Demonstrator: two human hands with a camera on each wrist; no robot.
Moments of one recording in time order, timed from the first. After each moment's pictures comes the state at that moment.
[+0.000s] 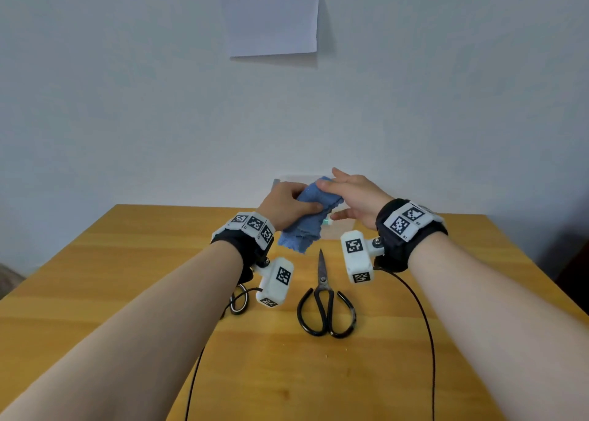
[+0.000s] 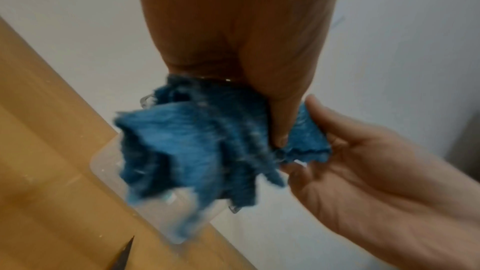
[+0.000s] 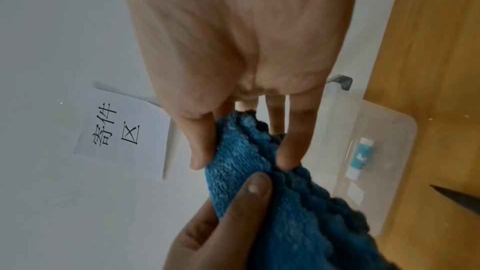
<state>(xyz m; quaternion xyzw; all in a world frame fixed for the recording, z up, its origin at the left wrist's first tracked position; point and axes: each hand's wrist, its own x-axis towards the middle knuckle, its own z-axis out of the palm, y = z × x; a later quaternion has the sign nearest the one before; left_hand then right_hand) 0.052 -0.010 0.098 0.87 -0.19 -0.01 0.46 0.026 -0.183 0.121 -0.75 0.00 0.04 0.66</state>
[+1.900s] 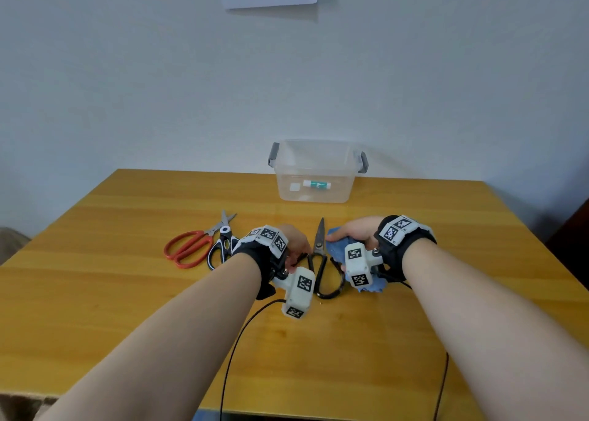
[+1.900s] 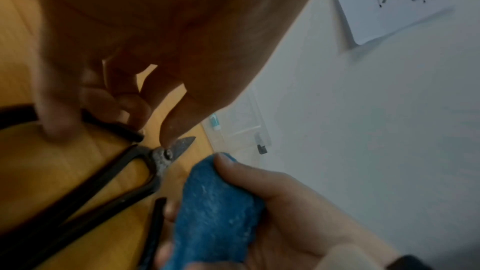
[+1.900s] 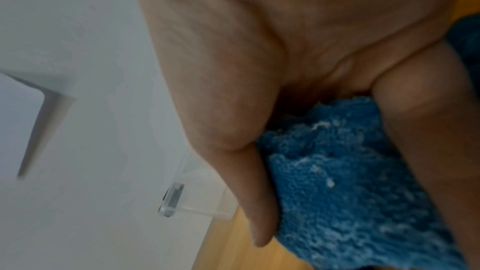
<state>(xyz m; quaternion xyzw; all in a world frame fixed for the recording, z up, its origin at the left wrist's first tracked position) -0.017 -0.026 0.012 0.86 0.10 -0.35 0.36 -0.005 -0.208 0.010 -0.80 0.17 0.38 0.43</state>
